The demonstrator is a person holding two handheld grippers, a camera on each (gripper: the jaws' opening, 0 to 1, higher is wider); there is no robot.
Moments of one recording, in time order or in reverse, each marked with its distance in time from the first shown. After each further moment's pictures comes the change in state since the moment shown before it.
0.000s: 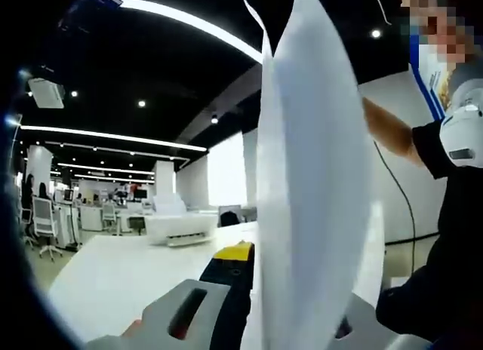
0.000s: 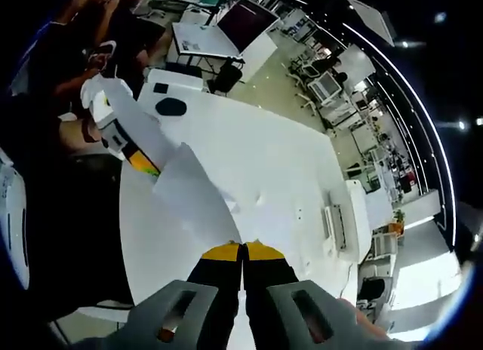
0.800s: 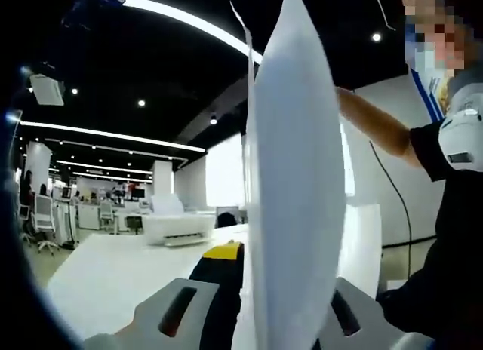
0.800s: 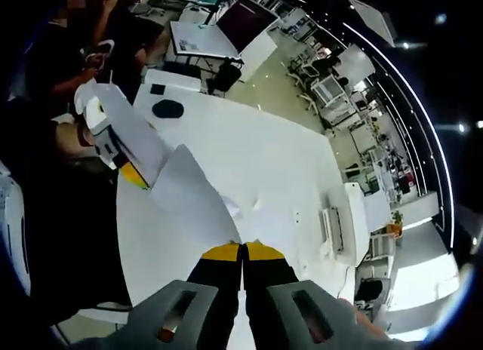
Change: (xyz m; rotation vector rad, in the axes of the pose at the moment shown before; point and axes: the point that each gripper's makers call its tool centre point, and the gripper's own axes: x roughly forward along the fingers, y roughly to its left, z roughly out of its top) left arm 0.000 -0.002 0.000 -0.017 -0.006 -0.013; right arm 0.004 -0.002 0.017 -0.010 0.005 -0.009
